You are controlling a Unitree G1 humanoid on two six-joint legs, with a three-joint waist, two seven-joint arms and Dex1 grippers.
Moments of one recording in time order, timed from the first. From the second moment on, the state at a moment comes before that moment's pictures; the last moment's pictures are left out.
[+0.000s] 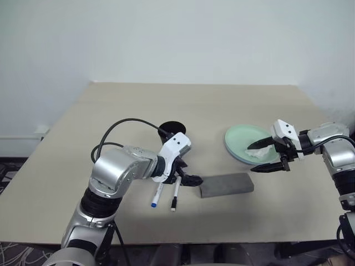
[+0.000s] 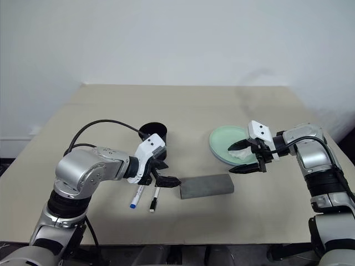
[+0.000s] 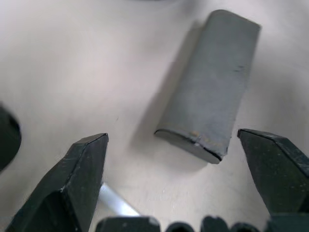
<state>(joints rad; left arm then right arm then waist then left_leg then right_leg) -0.60 0.42 -0.20 -0.43 -0.42 1.60 -0.67 -0.66 -0.81 0.18 0.41 0.18 0.18 1.57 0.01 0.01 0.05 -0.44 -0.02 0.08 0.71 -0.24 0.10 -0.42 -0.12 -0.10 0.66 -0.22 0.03</state>
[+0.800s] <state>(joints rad) -0.67 0.47 -0.21 -0.11 -1.02 1.61 0.10 -0.66 -0.80 0.19 0.42 0.18 0.17 1.58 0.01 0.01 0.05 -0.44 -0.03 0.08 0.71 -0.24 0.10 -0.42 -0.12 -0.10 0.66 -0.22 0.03</state>
